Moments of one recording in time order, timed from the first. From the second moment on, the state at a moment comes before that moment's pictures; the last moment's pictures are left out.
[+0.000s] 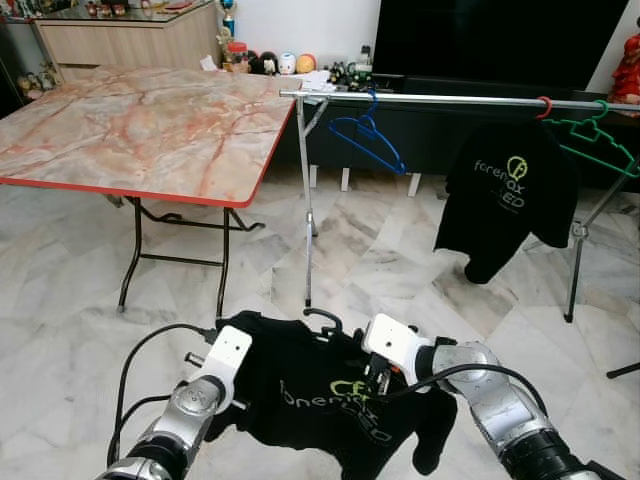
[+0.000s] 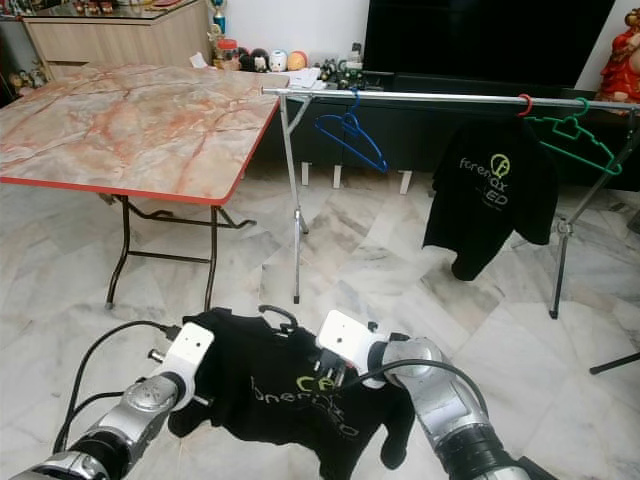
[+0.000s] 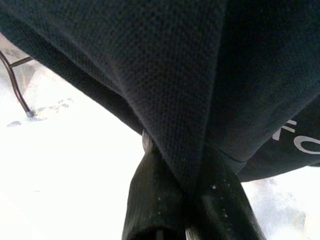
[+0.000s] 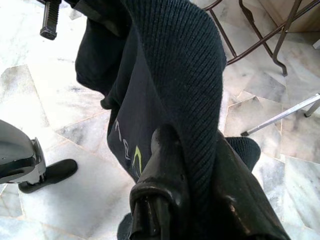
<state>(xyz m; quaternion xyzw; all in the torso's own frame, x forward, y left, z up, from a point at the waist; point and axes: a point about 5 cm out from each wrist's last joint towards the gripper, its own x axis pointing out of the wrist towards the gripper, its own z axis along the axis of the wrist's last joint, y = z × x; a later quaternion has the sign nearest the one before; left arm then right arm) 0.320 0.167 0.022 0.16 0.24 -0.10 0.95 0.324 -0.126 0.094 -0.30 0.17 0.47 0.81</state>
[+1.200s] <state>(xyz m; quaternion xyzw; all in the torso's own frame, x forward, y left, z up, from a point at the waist) 0.327 0.182 0.033 0.17 0.21 0.00 0.96 0.309 -0.141 0.036 0.16 0.20 0.10 0.96</state>
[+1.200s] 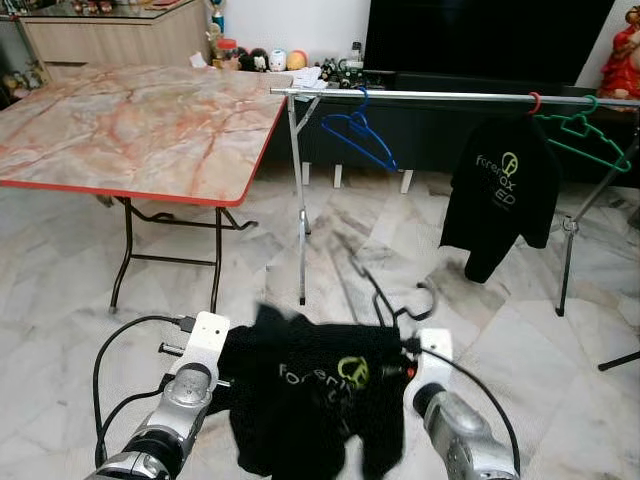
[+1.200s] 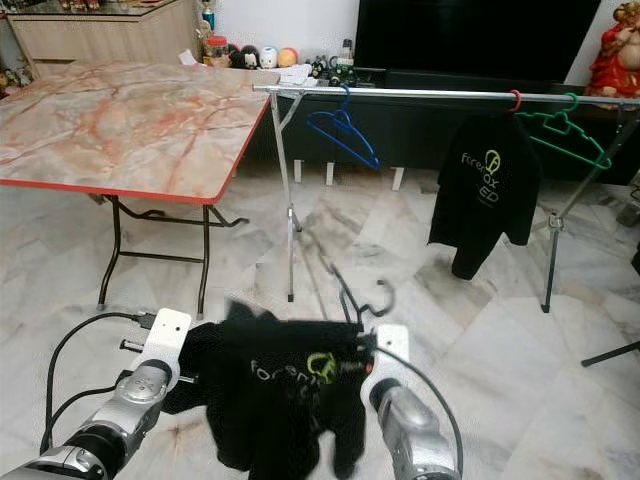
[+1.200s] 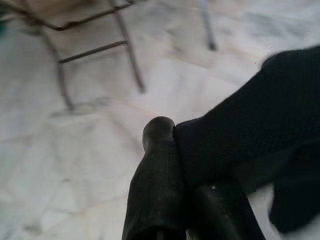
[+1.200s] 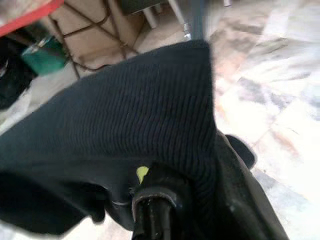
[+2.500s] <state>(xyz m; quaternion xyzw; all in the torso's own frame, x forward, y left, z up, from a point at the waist) 0.289 0.143 0.068 0.08 0.16 -0.49 0.85 0.296 -0.173 0.031 -0.25 0.37 0.53 0.72</state>
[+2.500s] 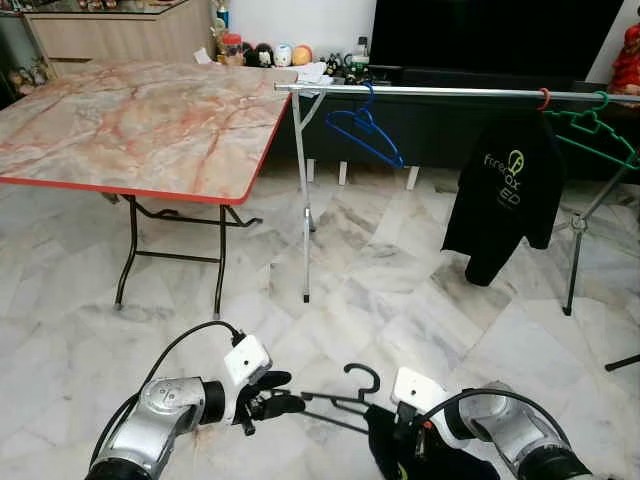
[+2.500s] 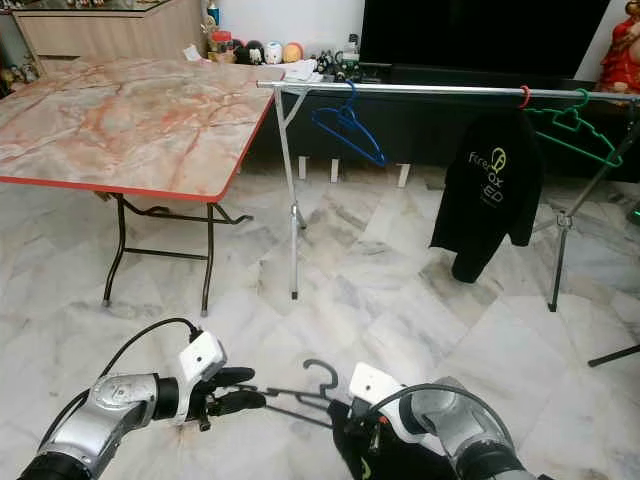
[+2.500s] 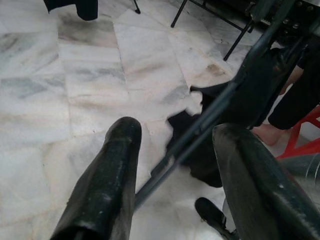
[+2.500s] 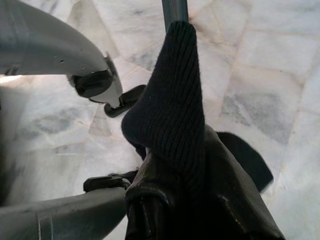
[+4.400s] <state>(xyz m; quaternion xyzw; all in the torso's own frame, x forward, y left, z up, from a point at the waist) 0.273 0.135 0.056 0.14 0.24 -0.55 0.79 0.301 -0.129 0.052 -0.27 0.31 0.64 0.65</state>
